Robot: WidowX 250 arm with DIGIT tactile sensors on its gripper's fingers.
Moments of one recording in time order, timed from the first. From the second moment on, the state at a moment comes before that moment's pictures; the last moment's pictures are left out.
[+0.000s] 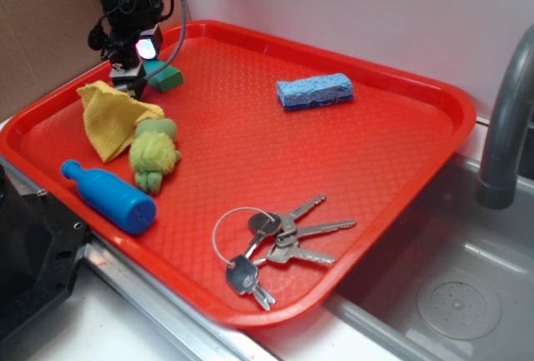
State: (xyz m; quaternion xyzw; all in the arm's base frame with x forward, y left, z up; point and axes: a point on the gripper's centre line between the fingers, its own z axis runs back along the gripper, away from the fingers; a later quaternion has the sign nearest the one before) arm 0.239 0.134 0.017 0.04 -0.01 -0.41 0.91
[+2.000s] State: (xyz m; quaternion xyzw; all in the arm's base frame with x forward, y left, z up) arm 0.242 0.098 0.049 0.01 0.03 -0.17 0.98
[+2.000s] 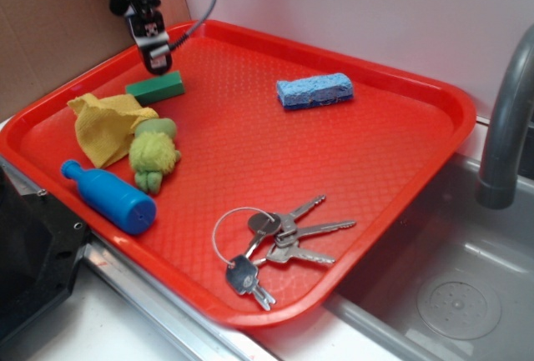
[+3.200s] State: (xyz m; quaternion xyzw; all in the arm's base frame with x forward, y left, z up) arm 0.254 0.086 0.069 0.01 -0.03 -0.21 0.98
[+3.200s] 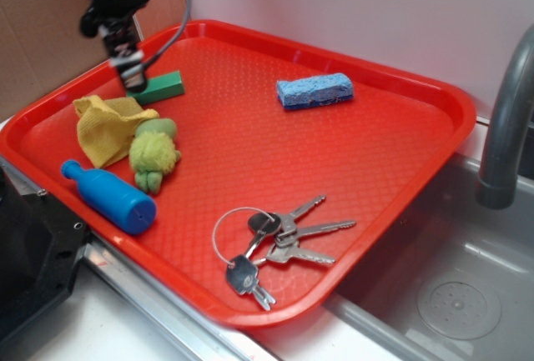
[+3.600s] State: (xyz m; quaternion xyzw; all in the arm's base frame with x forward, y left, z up) arm 0.250 0.086 0.034 0.00 0.02 -0.22 0.98
